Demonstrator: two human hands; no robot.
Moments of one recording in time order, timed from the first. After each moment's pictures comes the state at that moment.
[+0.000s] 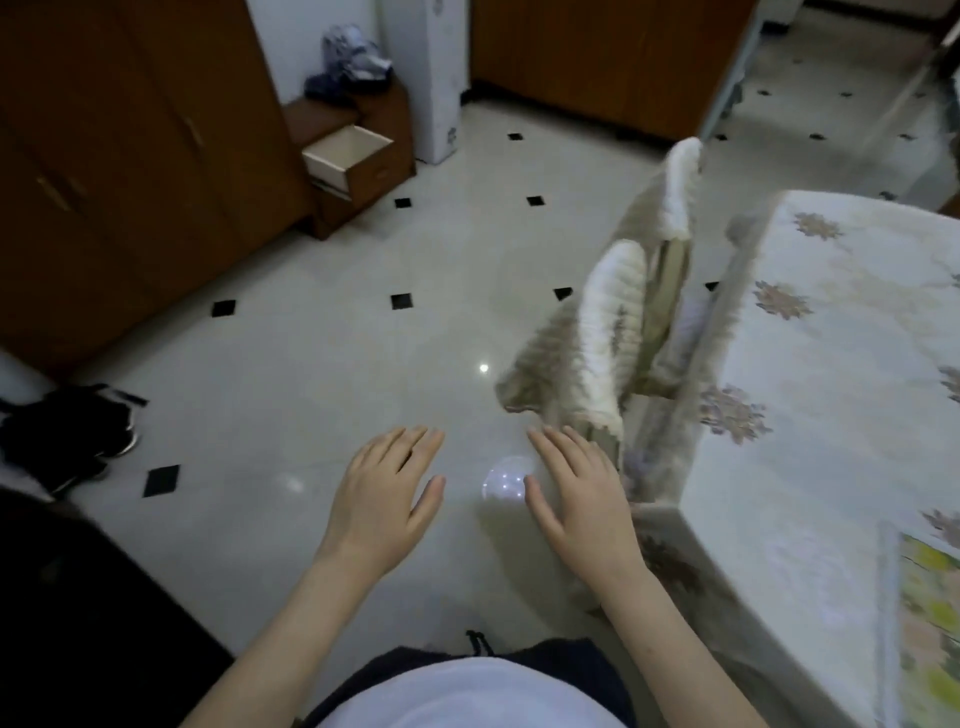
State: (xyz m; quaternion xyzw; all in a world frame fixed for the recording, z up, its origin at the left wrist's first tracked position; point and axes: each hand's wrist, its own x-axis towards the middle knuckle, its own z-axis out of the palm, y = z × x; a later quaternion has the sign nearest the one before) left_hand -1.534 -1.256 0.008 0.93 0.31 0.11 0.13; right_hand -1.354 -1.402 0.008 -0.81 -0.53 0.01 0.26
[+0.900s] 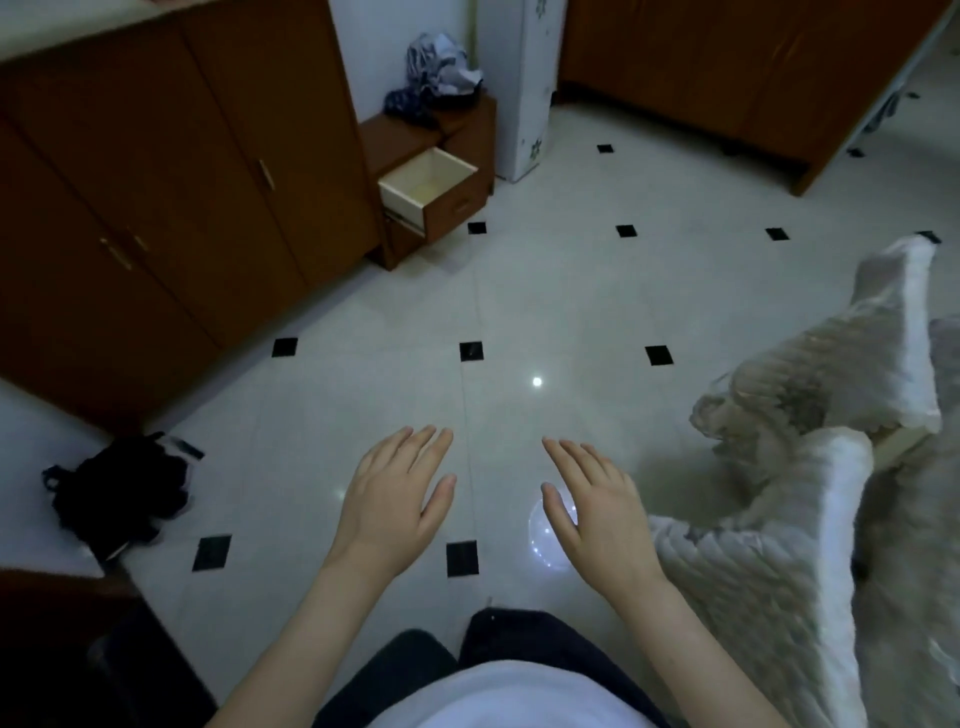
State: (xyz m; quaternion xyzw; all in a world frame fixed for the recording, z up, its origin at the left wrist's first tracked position) left_hand -1.460 -0.873 0.019 0.91 0.39 0.08 0.14; right_hand -1.262 -1.004 0.007 -0.81 -0.55 0.09 0.20
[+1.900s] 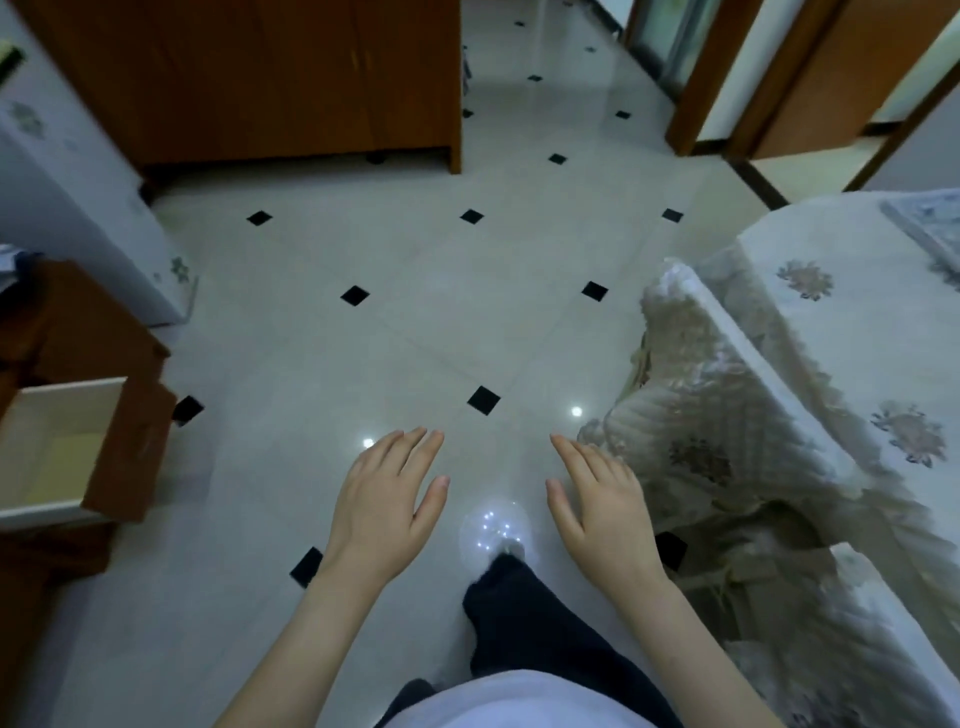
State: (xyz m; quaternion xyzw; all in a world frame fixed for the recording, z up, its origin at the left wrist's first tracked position) left_hand -0.957 -0.488 0.015 0.98 -0.01 0.03 0.18; right_hand -0.921 -0.727 0.008 -0.96 -0.15 -0.01 0.23
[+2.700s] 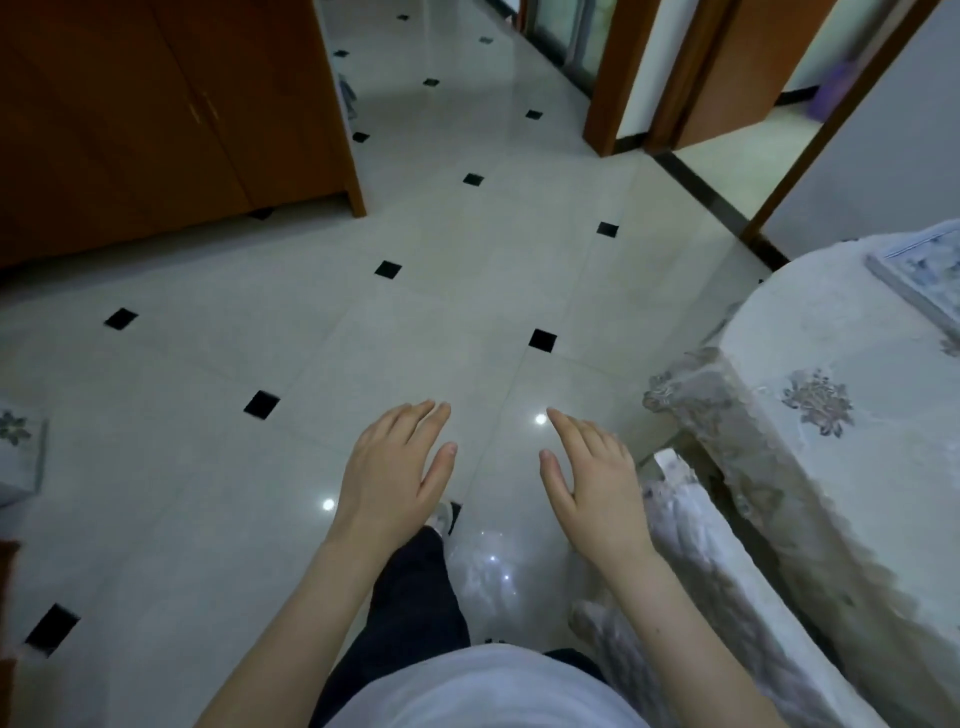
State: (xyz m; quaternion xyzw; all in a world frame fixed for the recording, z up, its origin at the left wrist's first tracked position) left_hand -0.446 -0.503 0.018 0.97 -0.13 0.03 0.22; right_hand -0.466 -0.726 0.006 -0.97 -0.02 -0.05 0.25
